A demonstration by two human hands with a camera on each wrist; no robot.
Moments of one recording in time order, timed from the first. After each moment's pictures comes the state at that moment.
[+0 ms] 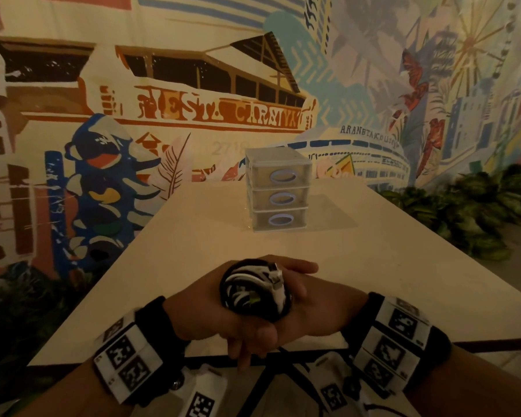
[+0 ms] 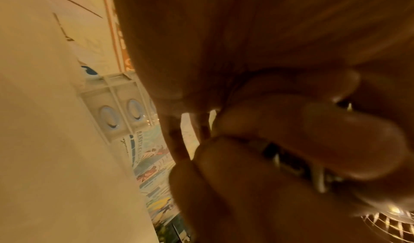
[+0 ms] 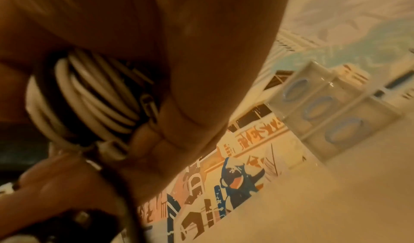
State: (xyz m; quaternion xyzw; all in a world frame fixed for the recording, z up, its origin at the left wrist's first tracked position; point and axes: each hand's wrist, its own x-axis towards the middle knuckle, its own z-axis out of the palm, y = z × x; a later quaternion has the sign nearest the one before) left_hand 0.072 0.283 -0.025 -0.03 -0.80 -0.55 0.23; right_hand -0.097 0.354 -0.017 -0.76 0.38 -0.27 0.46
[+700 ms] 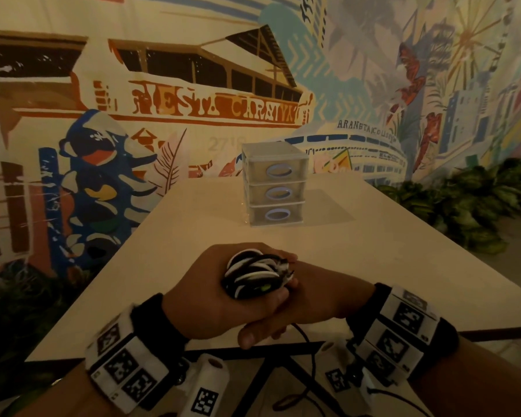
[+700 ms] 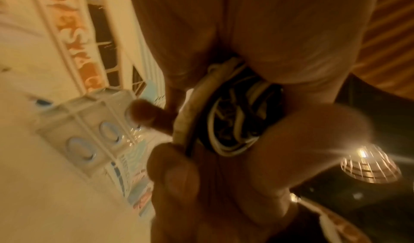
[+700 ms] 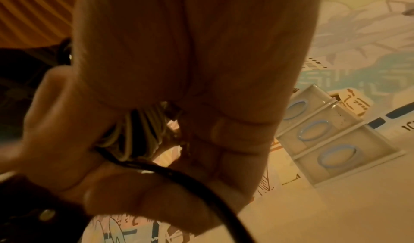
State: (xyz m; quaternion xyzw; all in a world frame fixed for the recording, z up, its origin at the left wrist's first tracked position) left_hand 0.070 0.295 -0.021 0.08 -0.87 -0.37 0.33; right_hand -0.102 0.346 -0.019 -0.76 0.47 -0.23 0.39
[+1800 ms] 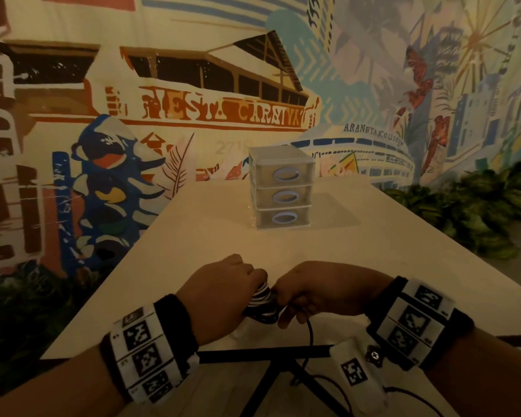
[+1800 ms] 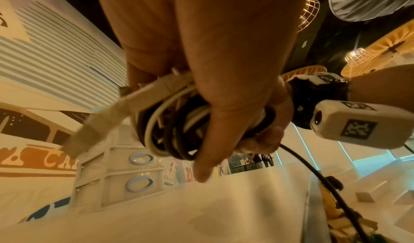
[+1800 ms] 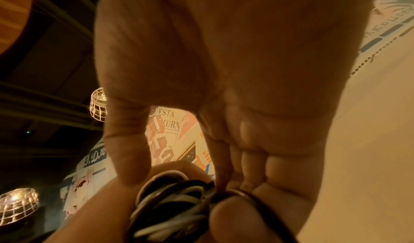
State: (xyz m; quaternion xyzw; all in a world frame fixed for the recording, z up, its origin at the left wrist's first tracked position) left_hand 0.074 0.263 -0.048 0.22 -0.96 0.17 0.08; right_hand -0.127 0.326 -0.036 -0.57 0.54 -0.24 0.57
